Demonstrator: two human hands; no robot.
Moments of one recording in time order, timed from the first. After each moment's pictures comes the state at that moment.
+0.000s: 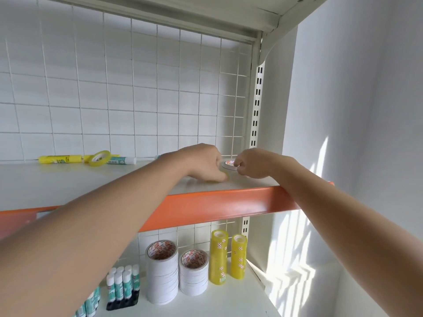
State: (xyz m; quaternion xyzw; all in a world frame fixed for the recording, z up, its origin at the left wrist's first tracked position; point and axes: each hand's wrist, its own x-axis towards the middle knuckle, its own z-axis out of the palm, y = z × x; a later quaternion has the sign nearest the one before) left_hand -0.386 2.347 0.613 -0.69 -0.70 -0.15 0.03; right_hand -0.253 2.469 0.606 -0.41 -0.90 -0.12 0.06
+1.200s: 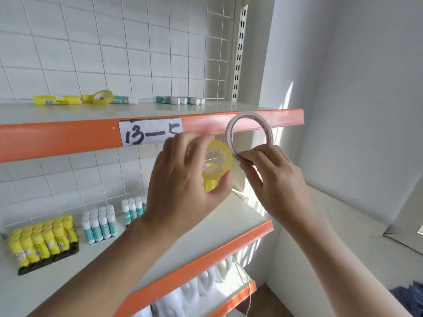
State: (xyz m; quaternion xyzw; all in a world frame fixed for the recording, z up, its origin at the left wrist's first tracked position) left_hand -0.402 2.145 0.473 -0.67 -0.46 -0.50 0.30; right_hand -0.222 2.206 0.464 -0.29 -0.77 -0.27 0.50
